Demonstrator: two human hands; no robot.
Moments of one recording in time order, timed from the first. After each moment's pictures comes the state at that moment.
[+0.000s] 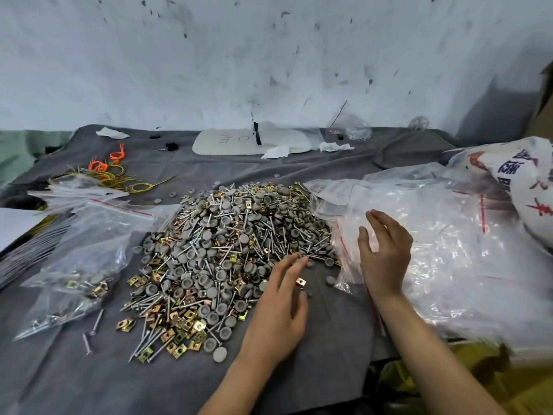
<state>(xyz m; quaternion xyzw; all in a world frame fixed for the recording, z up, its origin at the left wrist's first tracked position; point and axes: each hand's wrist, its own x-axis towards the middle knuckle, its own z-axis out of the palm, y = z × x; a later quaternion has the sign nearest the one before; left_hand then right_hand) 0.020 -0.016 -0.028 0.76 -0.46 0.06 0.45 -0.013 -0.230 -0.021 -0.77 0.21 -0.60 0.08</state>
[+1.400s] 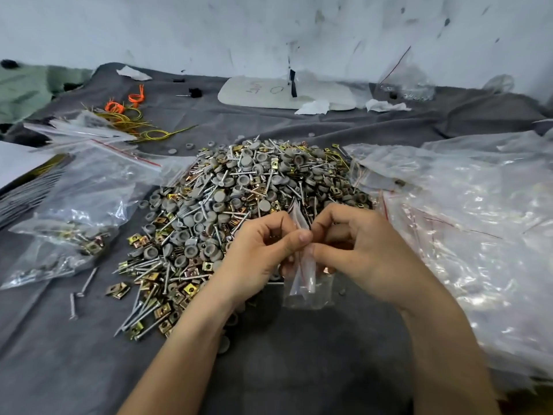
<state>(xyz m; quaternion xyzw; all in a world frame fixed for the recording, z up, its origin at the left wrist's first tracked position) 0.076 -0.004 0.010 0.61 -0.31 -0.20 0.70 -0.006 -0.143 0.049 -0.84 0.04 -0.08 0.54</state>
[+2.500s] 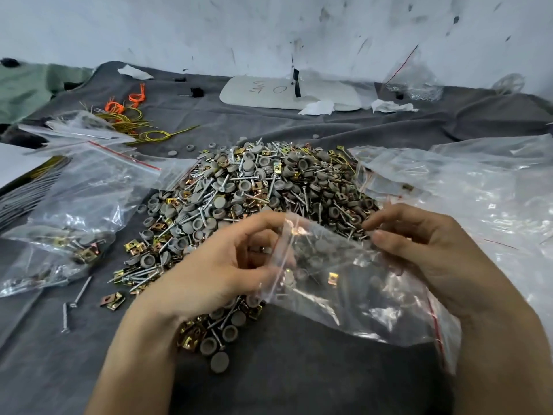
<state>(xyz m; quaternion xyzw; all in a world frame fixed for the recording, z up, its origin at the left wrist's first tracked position) 0.093 0.041 0.038 0.64 -0.38 -0.30 0.59 -0.018 -0.200 0.040 -0.74 0.09 -0.12 0.66</state>
